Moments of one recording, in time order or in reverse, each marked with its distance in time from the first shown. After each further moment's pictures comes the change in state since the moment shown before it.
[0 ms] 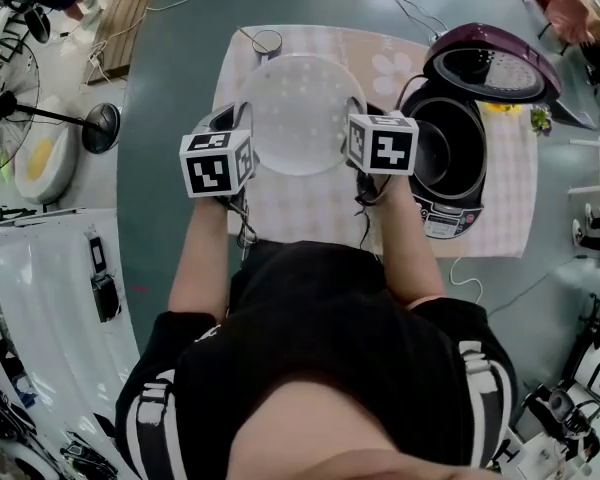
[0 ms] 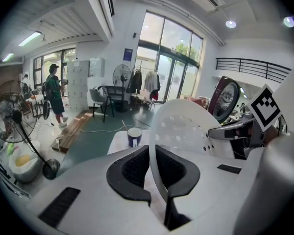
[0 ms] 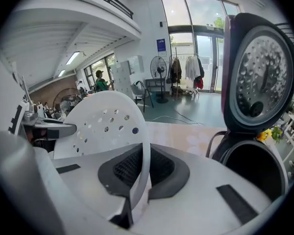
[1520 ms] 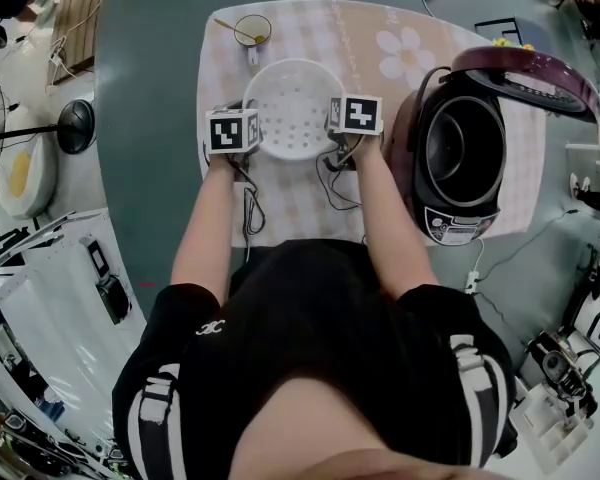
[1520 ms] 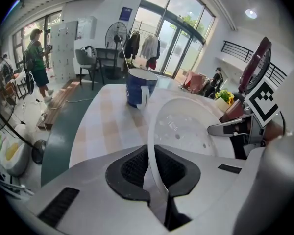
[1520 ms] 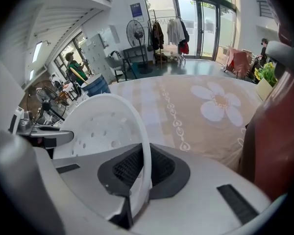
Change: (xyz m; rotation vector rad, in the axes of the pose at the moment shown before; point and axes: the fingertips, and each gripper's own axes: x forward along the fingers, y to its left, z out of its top) left arm 0.202 0.063 -0.122 -0.039 0.341 -0.130; right arm 0.200 -0.043 -0.116 0.223 0.321 -0.112
